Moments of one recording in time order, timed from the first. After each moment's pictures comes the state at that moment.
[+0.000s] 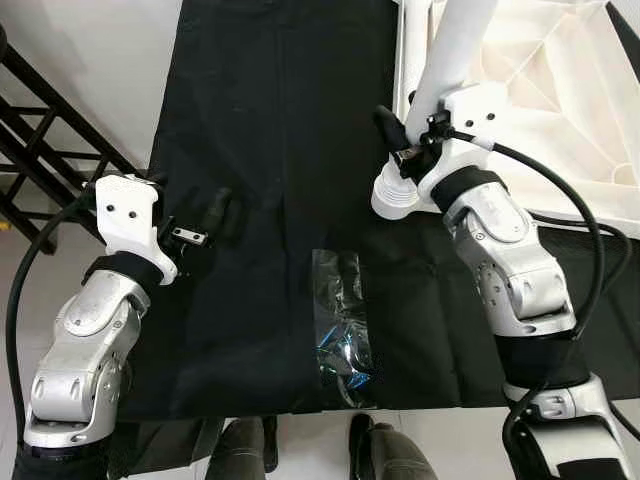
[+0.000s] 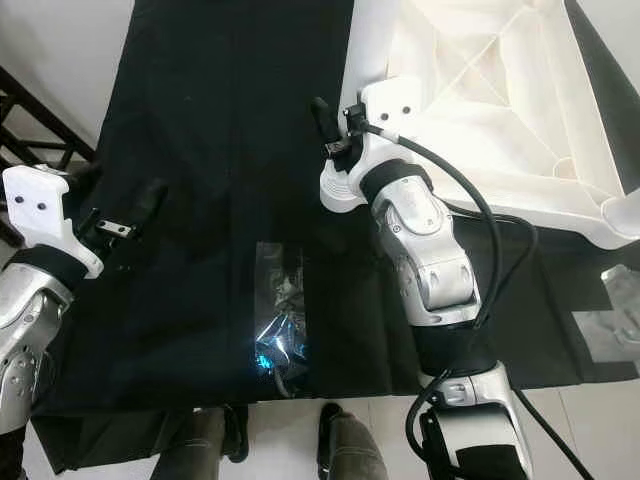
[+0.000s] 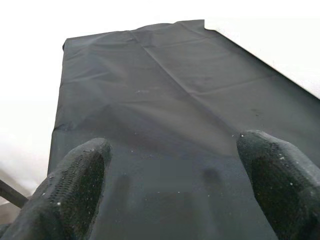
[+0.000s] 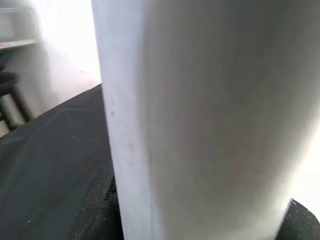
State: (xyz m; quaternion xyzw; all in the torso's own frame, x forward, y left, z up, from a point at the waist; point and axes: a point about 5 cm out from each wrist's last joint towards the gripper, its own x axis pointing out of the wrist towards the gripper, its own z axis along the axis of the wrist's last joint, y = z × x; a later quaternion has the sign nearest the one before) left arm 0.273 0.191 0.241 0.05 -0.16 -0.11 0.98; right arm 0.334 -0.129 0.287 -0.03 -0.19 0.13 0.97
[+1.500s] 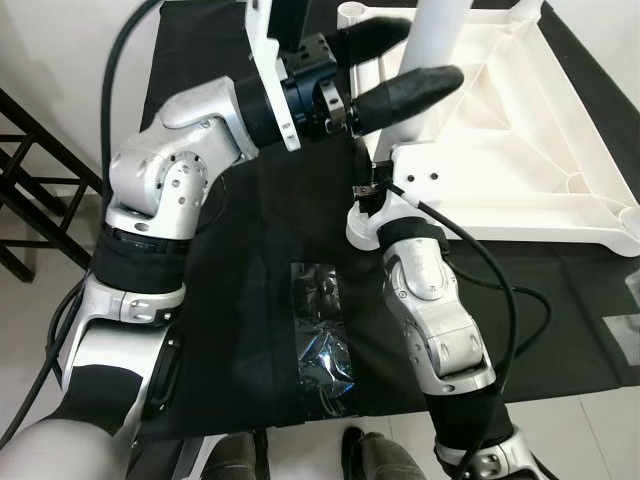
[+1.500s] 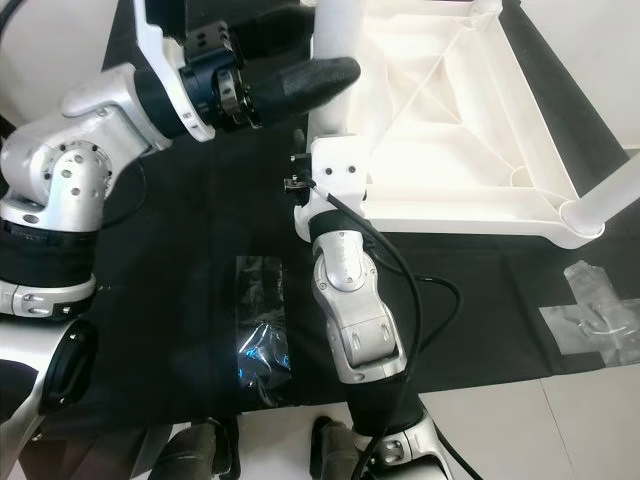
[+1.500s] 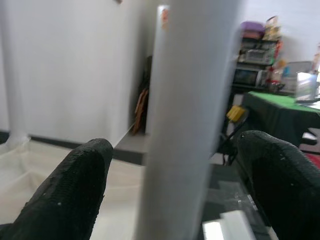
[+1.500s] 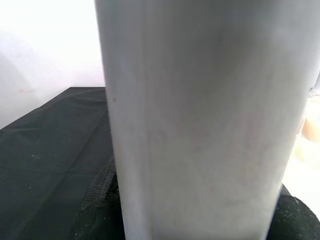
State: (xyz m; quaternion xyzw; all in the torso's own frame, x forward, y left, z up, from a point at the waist) left arm 0.318 0.059 0.381 0.01 -0.22 -0.62 0.75; right arm 0.314 -0.075 0.241 -0.01 -0.18 0.05 0.98
